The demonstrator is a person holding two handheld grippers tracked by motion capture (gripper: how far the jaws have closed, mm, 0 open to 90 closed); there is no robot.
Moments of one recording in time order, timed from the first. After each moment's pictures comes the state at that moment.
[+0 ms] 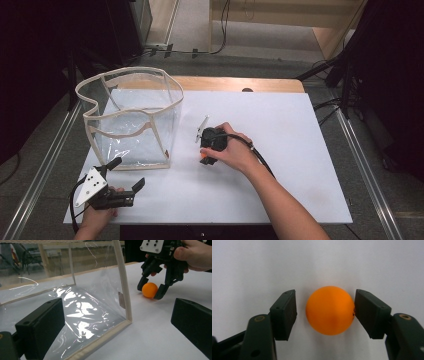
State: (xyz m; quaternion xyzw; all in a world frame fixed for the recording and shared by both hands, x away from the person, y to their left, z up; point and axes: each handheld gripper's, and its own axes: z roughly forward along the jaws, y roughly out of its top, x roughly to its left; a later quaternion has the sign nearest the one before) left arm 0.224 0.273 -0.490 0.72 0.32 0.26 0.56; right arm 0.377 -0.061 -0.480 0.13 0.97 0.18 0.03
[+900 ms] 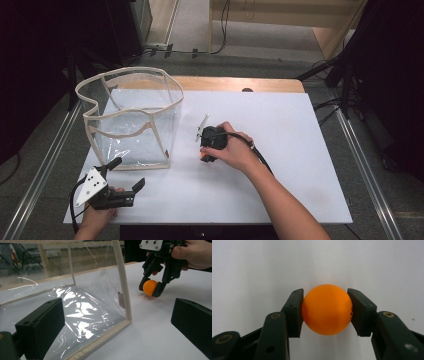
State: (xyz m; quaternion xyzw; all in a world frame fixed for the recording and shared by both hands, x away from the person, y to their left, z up) left arm 0.224 0.273 -0.490 0.72 0.31 0.26 0.56; right arm 0.379 -0.062 -0.474 0.13 0.98 0.18 0.02
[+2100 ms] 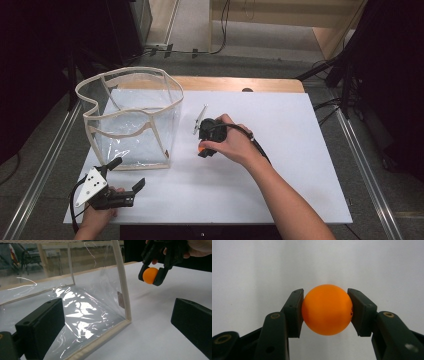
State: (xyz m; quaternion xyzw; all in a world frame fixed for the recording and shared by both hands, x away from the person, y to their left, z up) left arm 0.224 0.273 -0.490 0.72 0.31 0.26 0.56; right arm 0.384 -0.059 -0.442 0.11 0.97 0.19 0.00
